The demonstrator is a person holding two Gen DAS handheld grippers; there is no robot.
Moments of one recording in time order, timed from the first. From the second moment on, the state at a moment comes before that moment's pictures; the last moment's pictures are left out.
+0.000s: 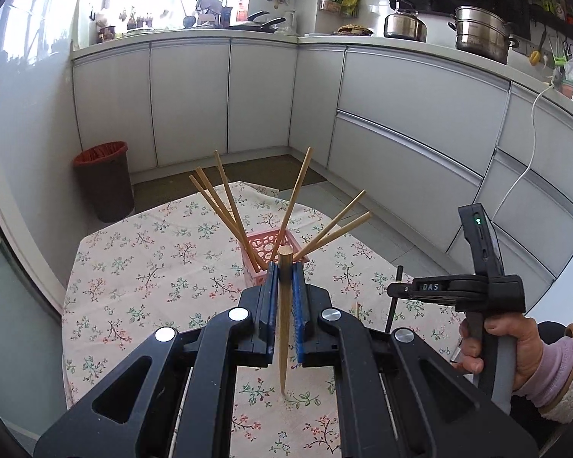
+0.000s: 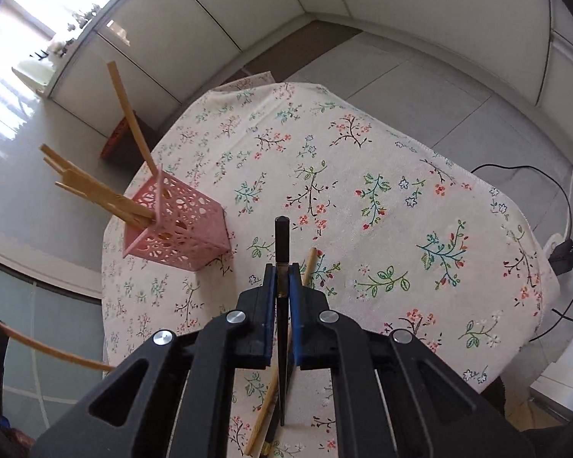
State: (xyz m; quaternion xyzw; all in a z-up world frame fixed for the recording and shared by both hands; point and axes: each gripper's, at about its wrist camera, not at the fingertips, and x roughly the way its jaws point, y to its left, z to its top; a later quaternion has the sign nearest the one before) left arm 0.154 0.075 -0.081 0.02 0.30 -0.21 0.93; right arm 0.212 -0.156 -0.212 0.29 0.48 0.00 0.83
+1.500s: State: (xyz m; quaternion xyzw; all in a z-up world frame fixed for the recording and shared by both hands) left arm 0.251 0.056 -0.012 -0.07 0.21 -0.14 0.97; right arm 0.298 -0.108 -0.029 0.15 0.28 0.14 0.94
